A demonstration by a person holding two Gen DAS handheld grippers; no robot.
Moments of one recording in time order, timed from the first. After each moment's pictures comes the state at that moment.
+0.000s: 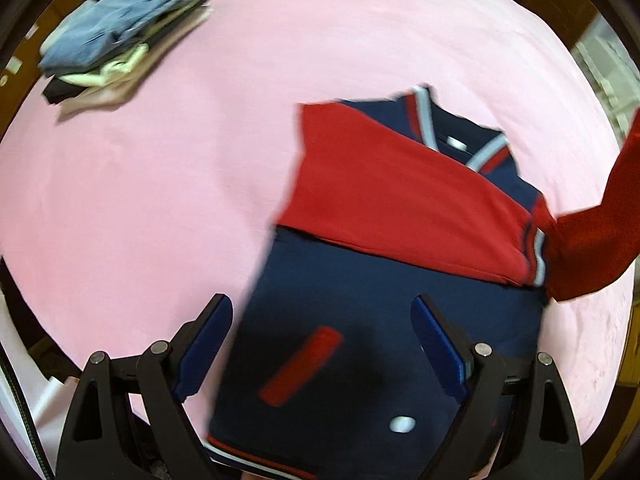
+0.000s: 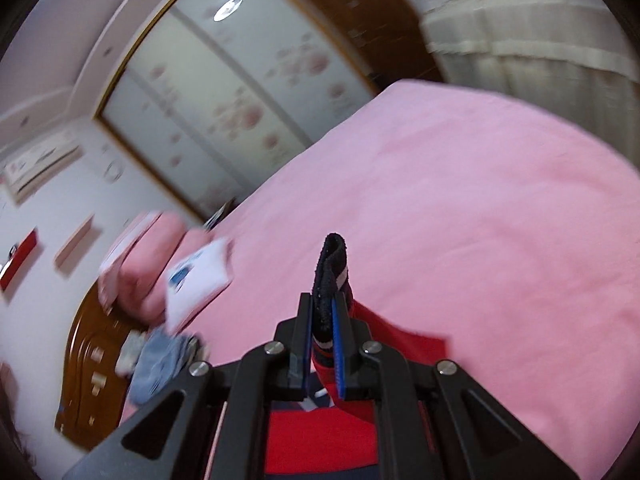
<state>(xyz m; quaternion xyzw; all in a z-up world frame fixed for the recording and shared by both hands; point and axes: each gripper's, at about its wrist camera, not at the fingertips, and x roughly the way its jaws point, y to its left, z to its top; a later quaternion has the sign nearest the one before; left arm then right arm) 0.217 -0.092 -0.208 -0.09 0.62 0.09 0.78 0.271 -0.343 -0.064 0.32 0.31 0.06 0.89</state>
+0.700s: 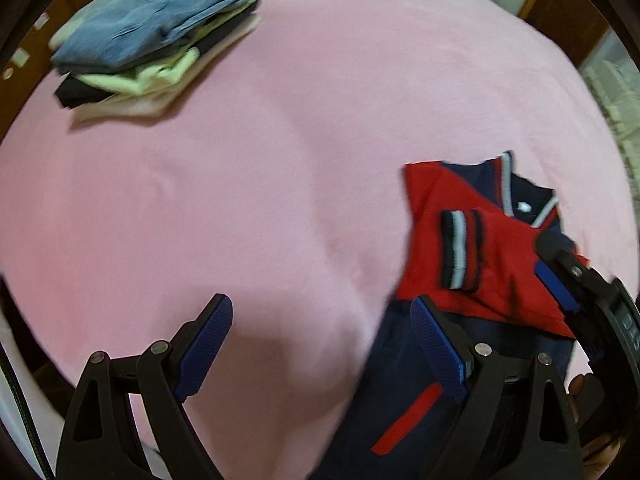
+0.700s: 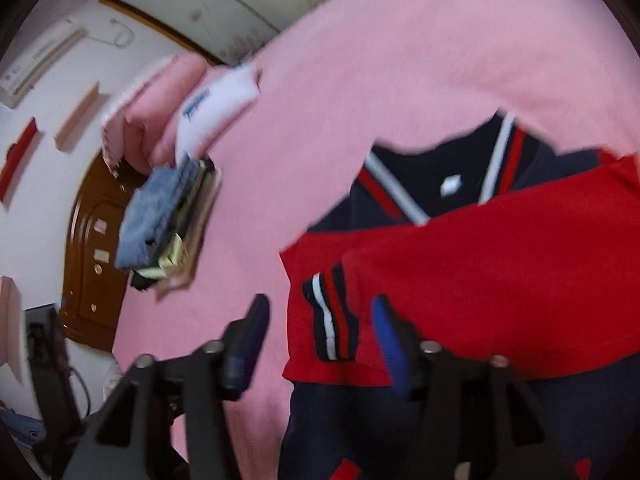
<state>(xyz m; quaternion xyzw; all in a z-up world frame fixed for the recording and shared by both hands) 0.250 0.017 -0.219 -0.10 0.60 0.07 0.79 0.289 -0.153 -0.209 0.27 0.49 0.18 0.81</state>
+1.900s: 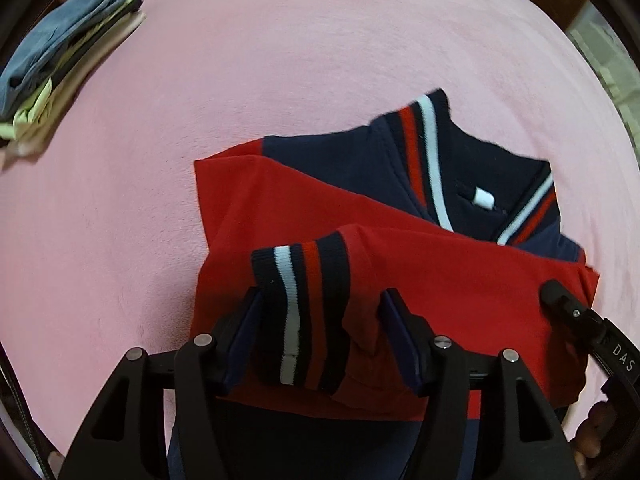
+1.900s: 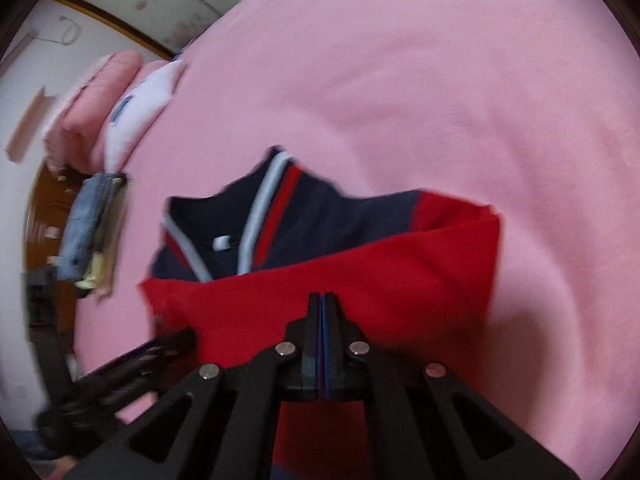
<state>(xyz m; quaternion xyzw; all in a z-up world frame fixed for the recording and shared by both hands) 0.337 -0.110 -0.293 -0.08 0.62 0.05 0.78 0.339 -0.271 -0.274 0.23 0.56 0.11 0.79</state>
